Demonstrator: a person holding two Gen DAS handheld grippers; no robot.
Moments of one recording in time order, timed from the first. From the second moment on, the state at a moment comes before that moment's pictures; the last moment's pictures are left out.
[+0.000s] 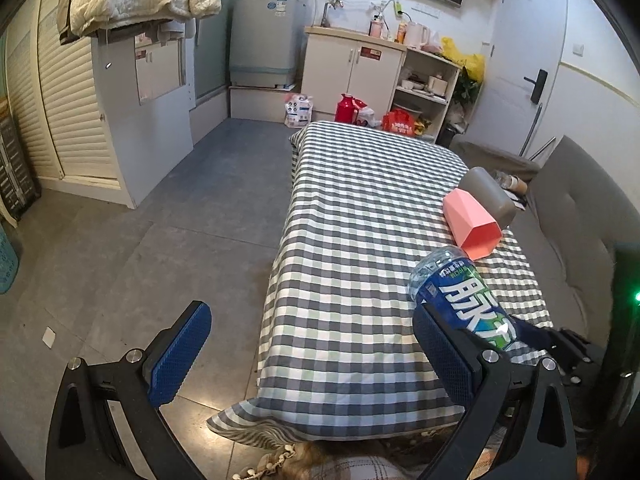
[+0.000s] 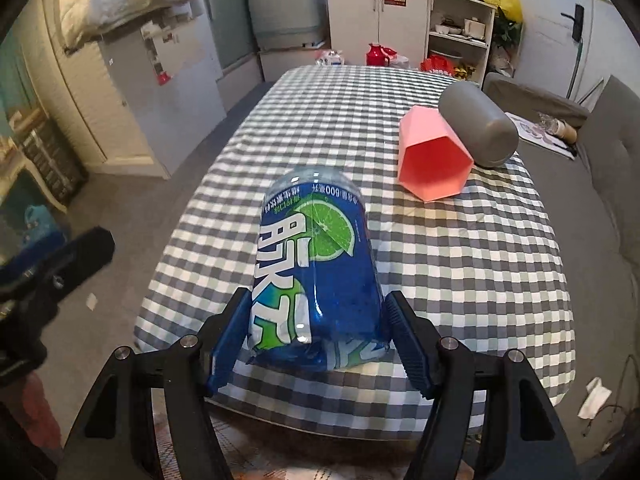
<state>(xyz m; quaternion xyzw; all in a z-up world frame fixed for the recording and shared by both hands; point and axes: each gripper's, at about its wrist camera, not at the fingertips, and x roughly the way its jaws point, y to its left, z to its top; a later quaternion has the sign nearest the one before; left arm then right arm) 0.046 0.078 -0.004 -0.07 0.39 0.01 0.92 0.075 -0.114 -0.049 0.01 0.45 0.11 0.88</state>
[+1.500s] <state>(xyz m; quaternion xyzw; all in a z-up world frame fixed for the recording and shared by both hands) 0.149 -0.077 -0.066 -0.03 0.53 -0.07 0.84 0.110 -0.251 -0.039 0.02 0.40 0.06 0.91</state>
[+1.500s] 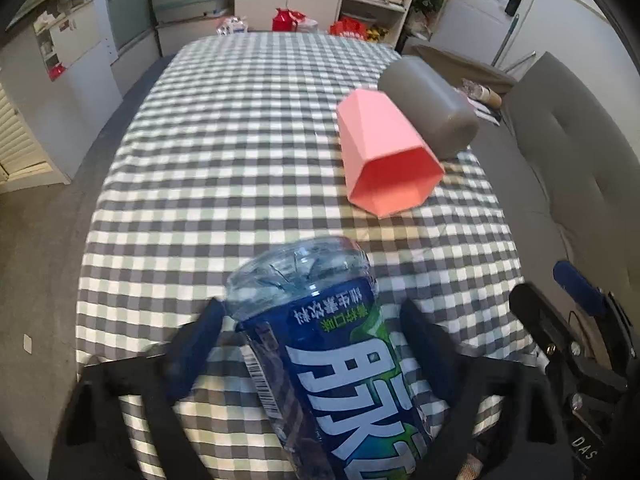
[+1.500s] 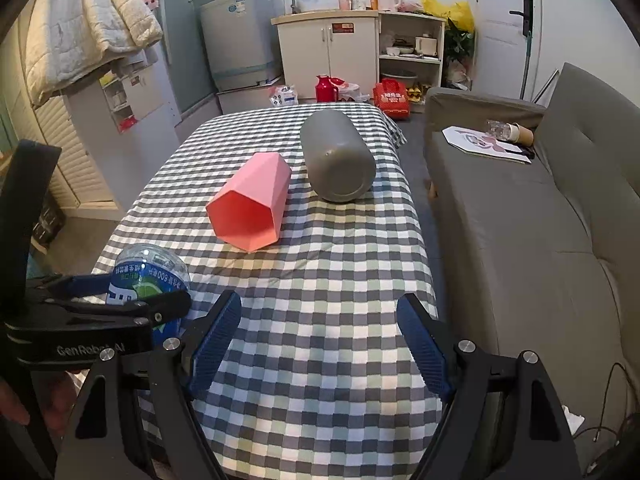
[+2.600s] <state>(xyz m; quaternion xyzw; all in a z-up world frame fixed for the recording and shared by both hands) 0.081 -0.082 -0.033 0.07 0.34 -0.08 0.93 0.097 -0.258 -0.040 0.04 0.40 0.05 0.91</state>
